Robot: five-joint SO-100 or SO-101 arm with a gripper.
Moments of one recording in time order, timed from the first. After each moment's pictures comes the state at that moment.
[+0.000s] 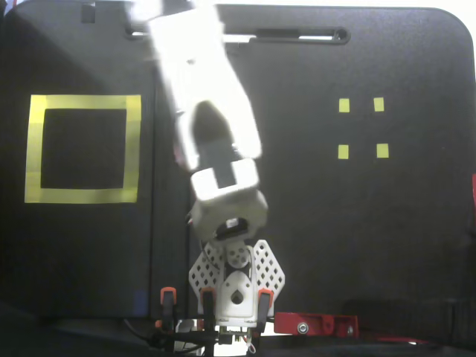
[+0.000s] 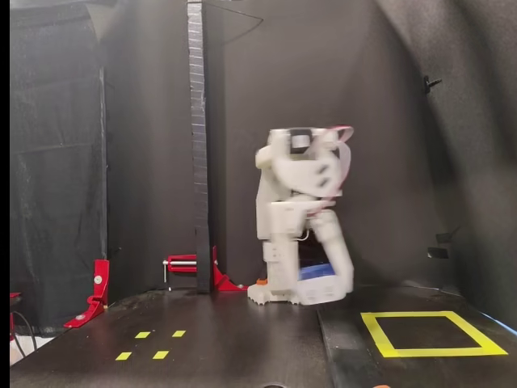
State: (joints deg) arm -21.4 82.3 77.8 88.9 -67.1
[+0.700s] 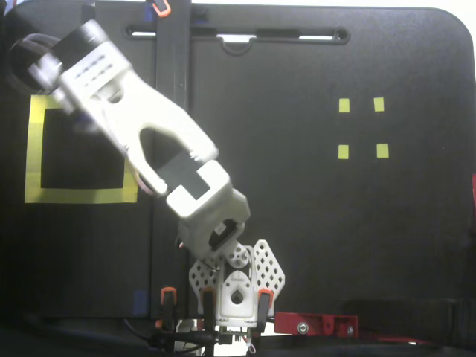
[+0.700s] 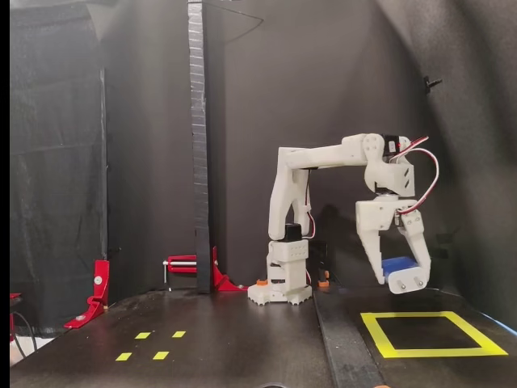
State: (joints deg) arm -46.7 80.6 77.8 88.9 -47.3
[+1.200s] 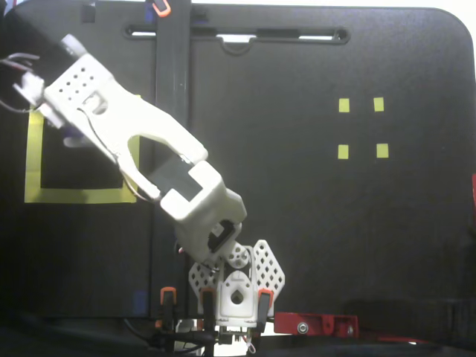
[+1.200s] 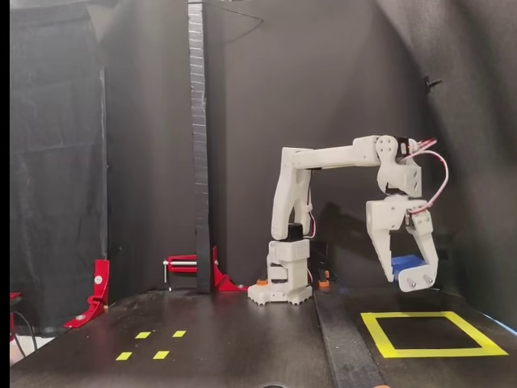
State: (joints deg) arm -49.3 77.5 77.8 88.5 -46.2
